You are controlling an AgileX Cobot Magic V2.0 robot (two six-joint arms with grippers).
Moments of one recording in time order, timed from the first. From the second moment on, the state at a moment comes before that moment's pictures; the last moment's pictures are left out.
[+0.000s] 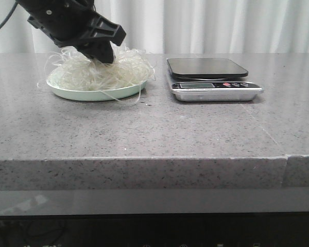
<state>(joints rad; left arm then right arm) -0.48 1.69 -1.26 -0.04 0.34 0.09 0.04 0.52 -0.72 0.00 0.69 0.04</state>
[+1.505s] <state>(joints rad) -0.67 2.14 -2.04 -0.05 0.45 0.09 0.04 0.52 -0.72 0.00 0.69 0.04</state>
